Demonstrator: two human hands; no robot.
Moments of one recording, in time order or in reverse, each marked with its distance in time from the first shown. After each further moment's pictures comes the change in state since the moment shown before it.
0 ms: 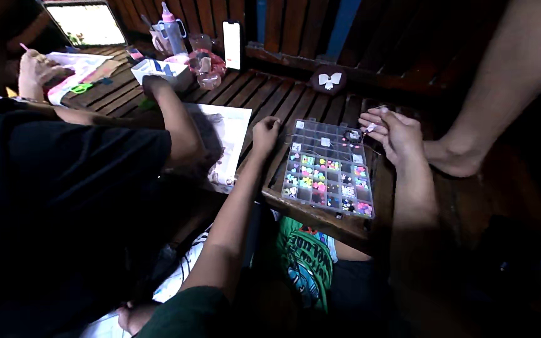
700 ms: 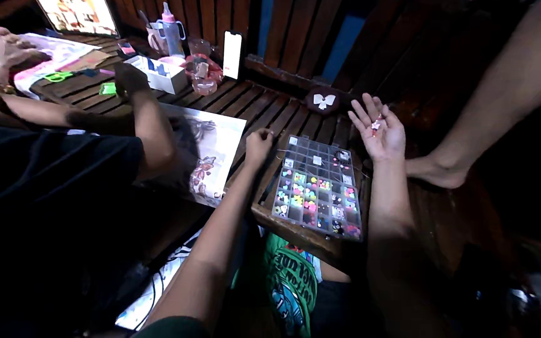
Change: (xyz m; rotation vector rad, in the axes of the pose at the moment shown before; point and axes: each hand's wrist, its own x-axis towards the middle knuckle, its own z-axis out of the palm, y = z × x) left_hand 0.007 0.004 0.002 -0.007 0.013 -0.106; right_hand 0.047 -0.021 0.023 0.621 -0.204 -0.109
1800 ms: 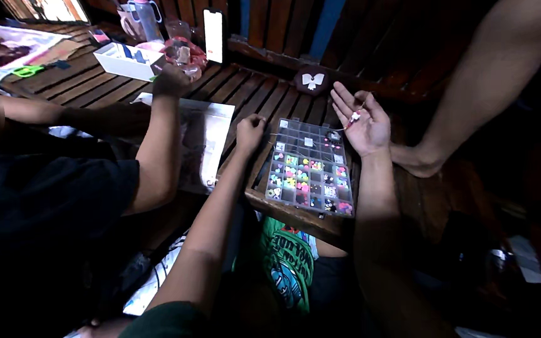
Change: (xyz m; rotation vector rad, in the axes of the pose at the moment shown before) left_hand -0.003 -0.002 0.000 0.049 -0.052 0.048; right_hand -0.036 0.012 -0.004 -0.104 -0.289 -0.065
